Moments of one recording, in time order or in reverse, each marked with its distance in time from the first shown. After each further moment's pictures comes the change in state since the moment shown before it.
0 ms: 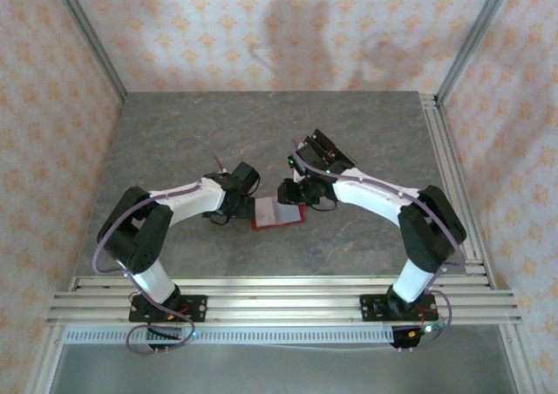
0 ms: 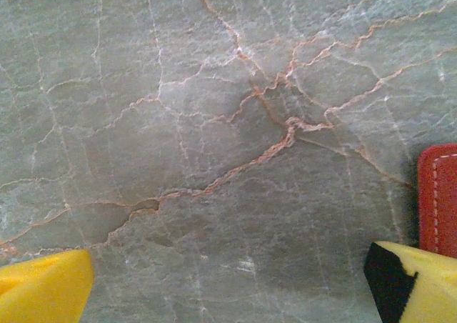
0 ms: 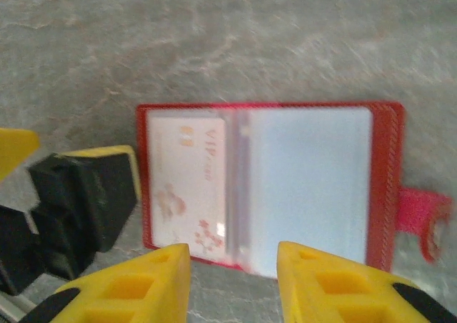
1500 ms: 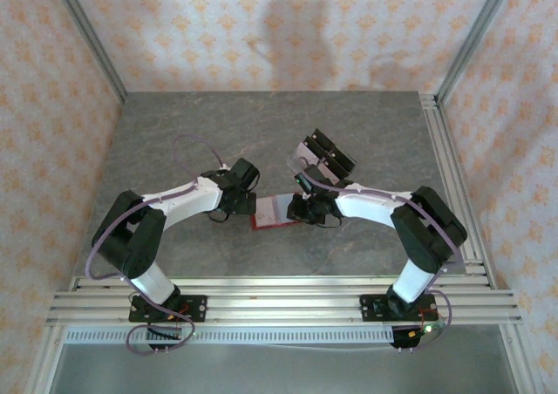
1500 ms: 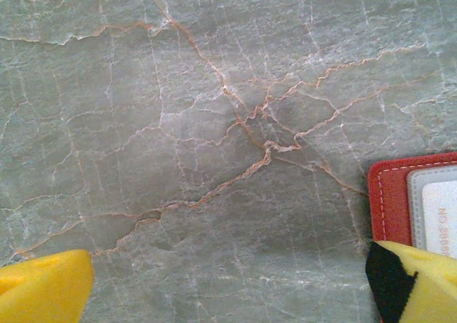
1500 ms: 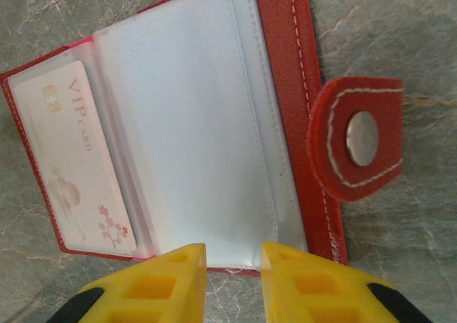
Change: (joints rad) left arm 0.000 -0.043 0.016 0.000 -0.007 0.019; right arm 0.000 0.005 -0.201 0.164 -0.019 0.177
